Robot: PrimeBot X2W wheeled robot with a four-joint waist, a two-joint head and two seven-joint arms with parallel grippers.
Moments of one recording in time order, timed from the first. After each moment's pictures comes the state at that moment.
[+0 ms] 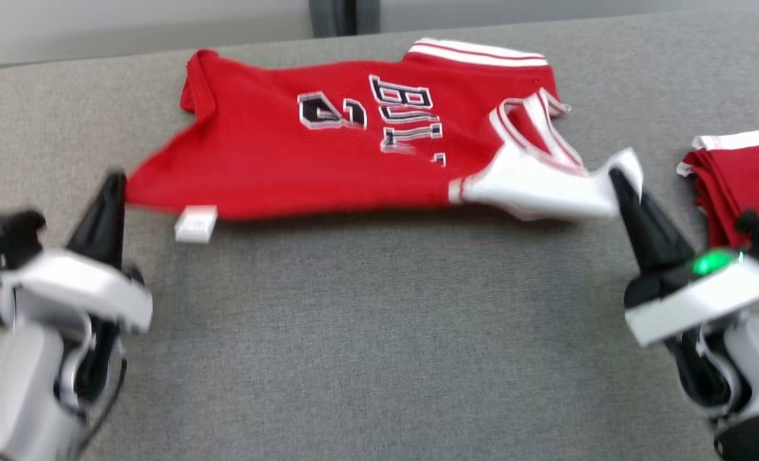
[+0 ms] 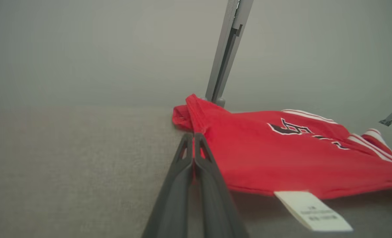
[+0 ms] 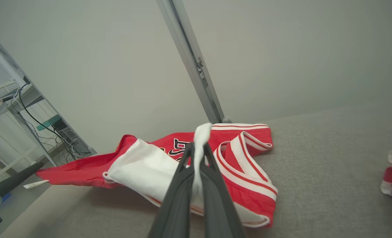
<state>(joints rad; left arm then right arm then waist) -0.48 0.41 -0.32 0.39 -0.72 0.00 -0.14 -0.46 -0.43 0.49 0.22 0.90 0.13 -0.26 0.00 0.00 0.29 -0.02</state>
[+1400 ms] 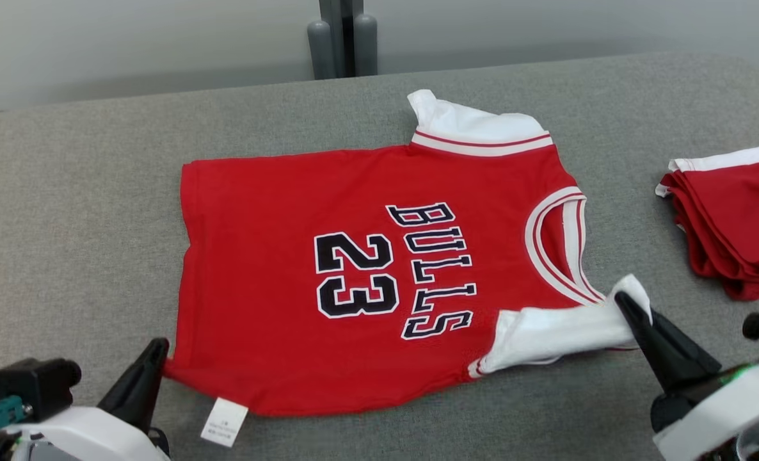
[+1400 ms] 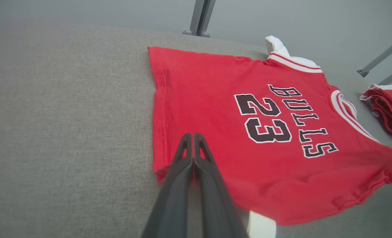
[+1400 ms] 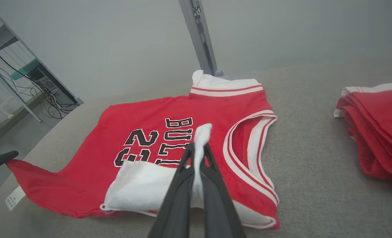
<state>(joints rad) 0.16 0.59 -0.29 -0.36 -0.81 0.33 0.19 0.10 -0.23 0.06 -0.33 0.59 0.13 0.32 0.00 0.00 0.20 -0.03</state>
